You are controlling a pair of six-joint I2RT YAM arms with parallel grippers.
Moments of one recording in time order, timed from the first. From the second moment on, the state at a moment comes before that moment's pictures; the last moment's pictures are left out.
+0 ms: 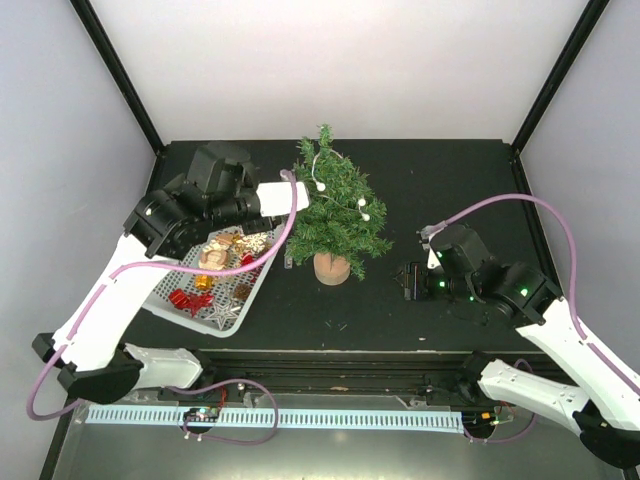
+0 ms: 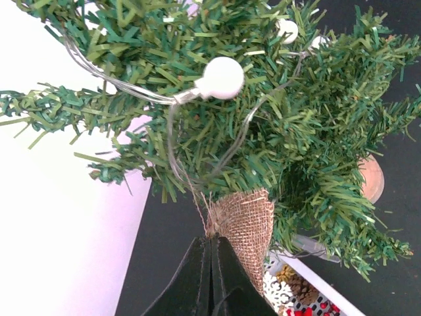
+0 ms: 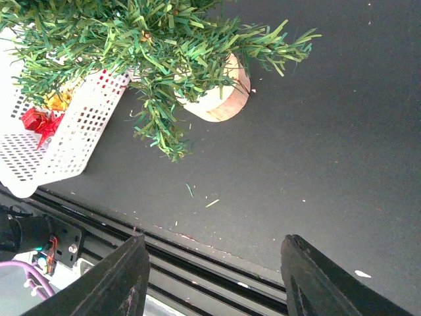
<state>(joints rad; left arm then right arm) -0.67 1.29 1.76 -1.08 -0.01 0.79 0.79 0.88 1.14 -1.11 -0.02 0.68</state>
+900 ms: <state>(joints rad) -0.83 1.17 1.53 -0.91 -0.11 0.85 0.79 0.87 1.11 -1.08 -0.02 0.70</state>
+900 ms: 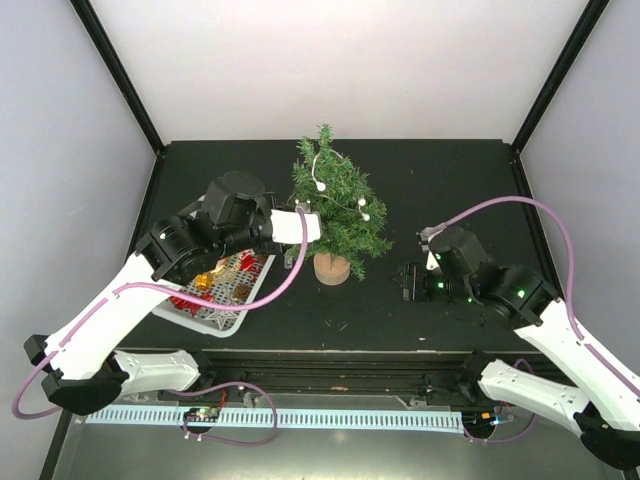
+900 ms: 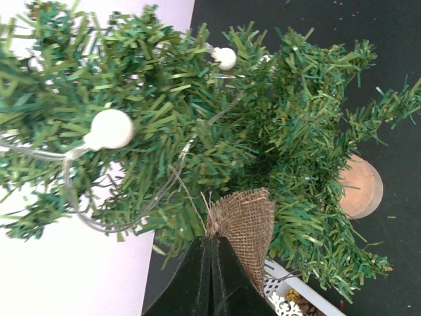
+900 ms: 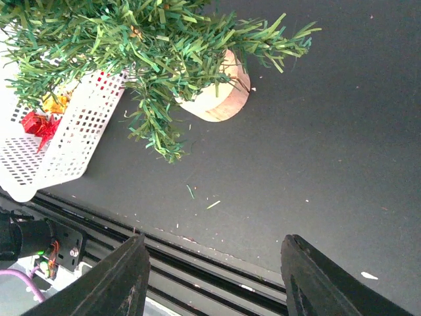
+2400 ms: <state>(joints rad) -0.90 1.19 1.34 -0.67 -0.23 0.99 0.79 0.81 1.06 -1.07 -0.02 0.74</state>
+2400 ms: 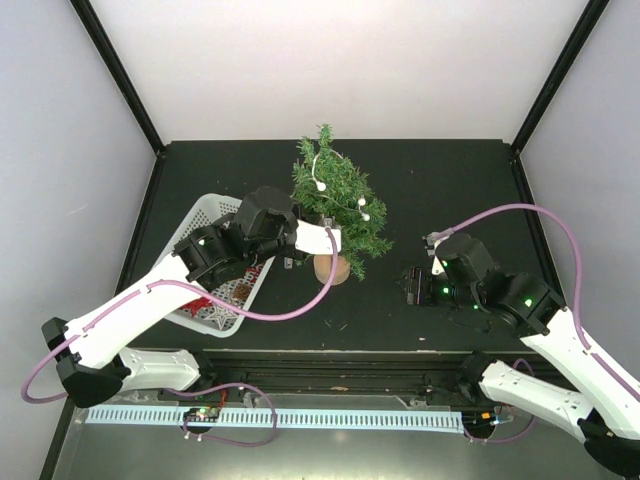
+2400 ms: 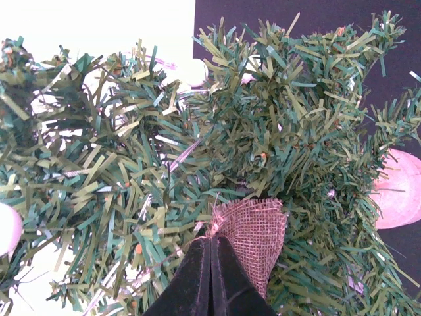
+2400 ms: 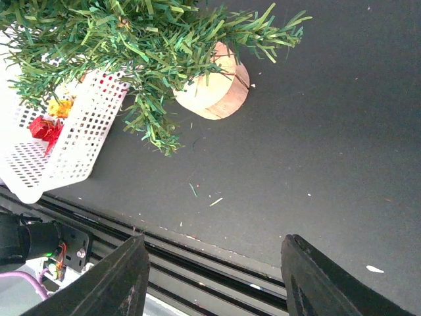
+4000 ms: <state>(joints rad) -0.83 1.11 1.38 -0.64 -0.22 0.91 0.79 0.80 1.13 -1.09 0.02 0.74</state>
